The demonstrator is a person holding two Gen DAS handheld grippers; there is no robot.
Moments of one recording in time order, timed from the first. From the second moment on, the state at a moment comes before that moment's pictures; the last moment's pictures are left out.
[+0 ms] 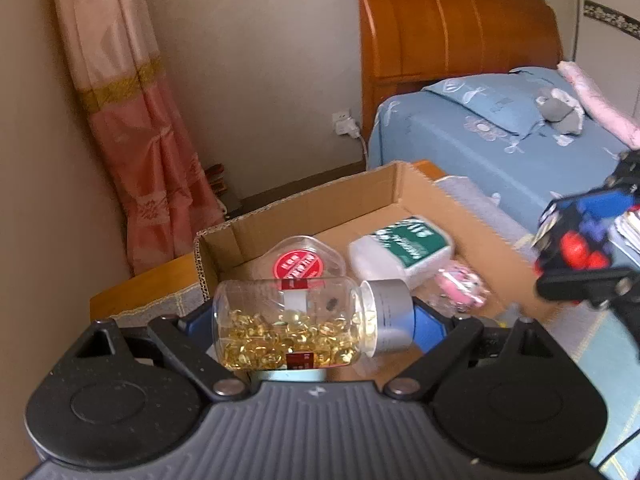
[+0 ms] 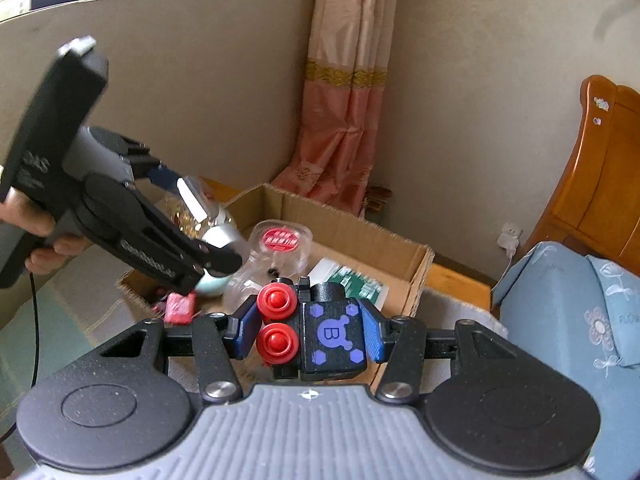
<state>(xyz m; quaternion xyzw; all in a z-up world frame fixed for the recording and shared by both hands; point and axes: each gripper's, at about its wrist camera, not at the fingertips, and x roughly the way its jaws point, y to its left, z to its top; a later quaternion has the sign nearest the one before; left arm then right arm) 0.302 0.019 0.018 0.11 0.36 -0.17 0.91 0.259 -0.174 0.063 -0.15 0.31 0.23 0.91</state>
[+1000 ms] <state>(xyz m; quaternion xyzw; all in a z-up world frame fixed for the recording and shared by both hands) 0.276 0.045 0.023 0.09 0.34 -0.17 0.92 0.397 -0.146 0.050 -0.09 0.39 0.19 0.90</state>
